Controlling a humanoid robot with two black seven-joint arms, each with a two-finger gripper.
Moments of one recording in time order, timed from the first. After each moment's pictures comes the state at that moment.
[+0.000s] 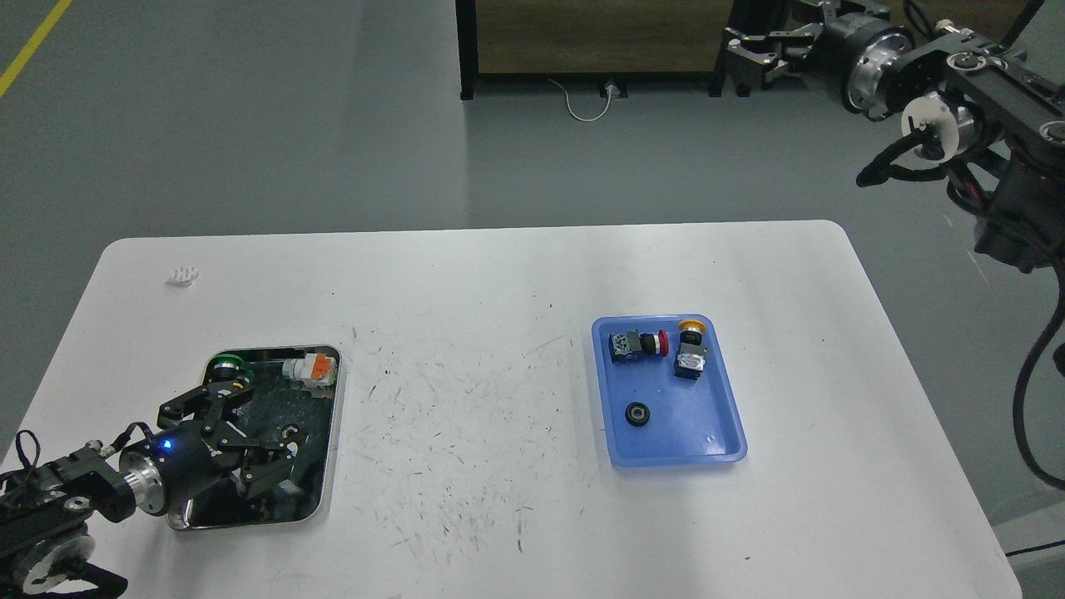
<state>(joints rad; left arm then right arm) -0.44 0.67 -0.24 -1.09 0.60 -0.10 -0.29 1.22 -0.53 0.38 0.71 -0.36 0.15 -0.08</state>
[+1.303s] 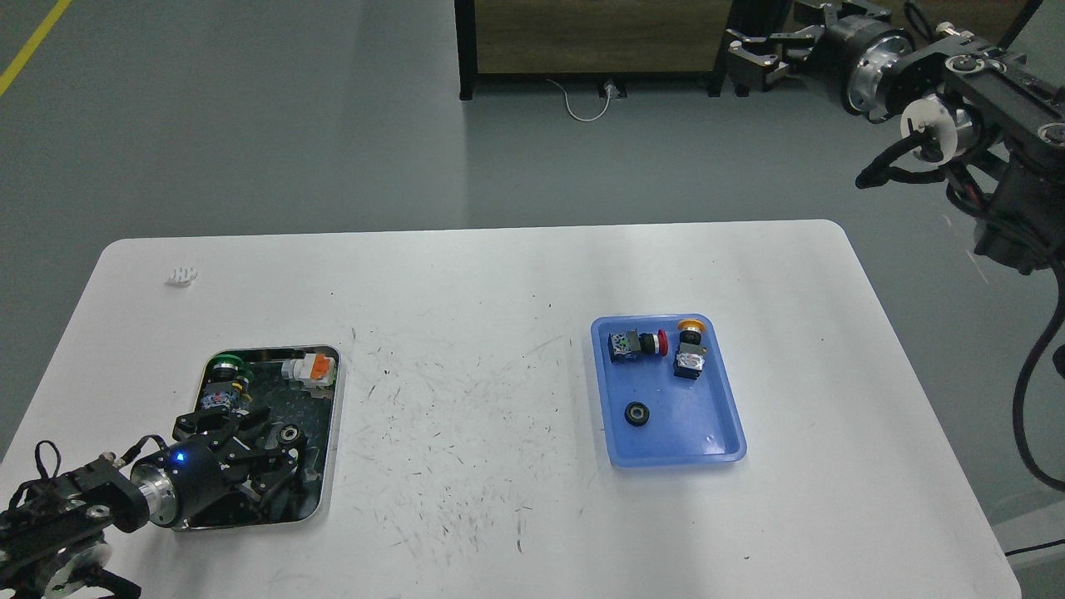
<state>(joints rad) -0.44 0.60 -0.21 -0.99 0.61 -0.10 -0.27 1.21 -0.53 0.38 0.71 -0.37 0.14 -0.08</state>
